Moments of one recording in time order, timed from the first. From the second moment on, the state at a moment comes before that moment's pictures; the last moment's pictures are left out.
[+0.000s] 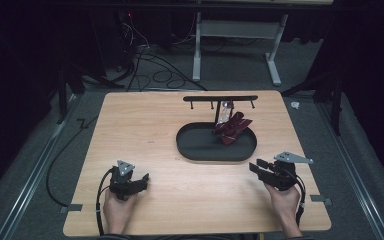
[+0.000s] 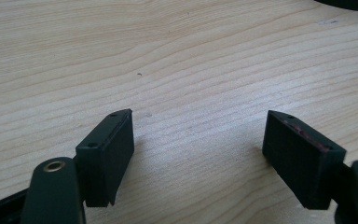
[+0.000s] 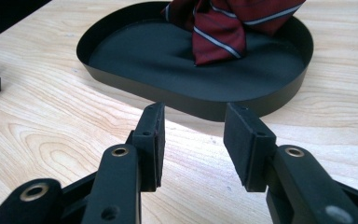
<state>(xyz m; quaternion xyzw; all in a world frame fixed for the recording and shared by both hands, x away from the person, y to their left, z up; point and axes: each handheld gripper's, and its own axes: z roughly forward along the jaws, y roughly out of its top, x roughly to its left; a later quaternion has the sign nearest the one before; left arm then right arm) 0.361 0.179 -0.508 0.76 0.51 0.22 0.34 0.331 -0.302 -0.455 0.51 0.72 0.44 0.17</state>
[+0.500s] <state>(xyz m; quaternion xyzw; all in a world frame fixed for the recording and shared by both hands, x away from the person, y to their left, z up) 0.361 0.179 -0.508 0.76 0.51 0.22 0.34 0.337 -0.288 -0.474 0.51 0.73 0.41 0.17</state>
